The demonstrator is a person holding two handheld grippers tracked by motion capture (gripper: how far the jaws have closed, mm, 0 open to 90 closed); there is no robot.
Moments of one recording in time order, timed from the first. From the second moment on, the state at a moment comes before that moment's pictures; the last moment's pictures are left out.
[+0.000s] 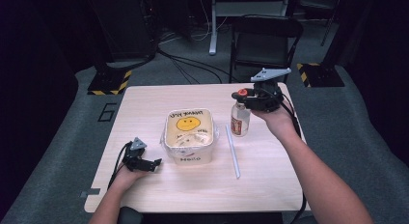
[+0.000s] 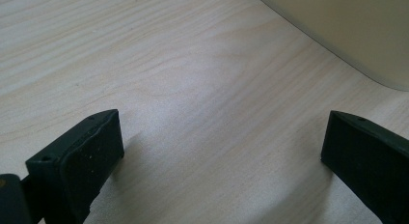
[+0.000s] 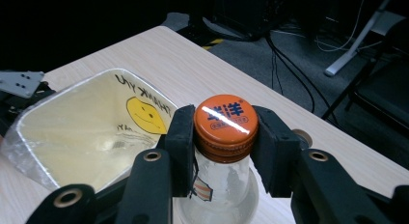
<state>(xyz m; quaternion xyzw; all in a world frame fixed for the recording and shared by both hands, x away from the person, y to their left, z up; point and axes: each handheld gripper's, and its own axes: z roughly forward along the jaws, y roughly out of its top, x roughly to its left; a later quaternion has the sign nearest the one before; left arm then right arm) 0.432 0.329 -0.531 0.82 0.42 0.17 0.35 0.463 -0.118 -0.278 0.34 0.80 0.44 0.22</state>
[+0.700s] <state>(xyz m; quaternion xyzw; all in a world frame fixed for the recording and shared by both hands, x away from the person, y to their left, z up) 0.432 0.329 -0.530 0.82 0.42 0.17 0.35 0.454 -0.096 -0.240 0.30 0.81 0.46 0.21</state>
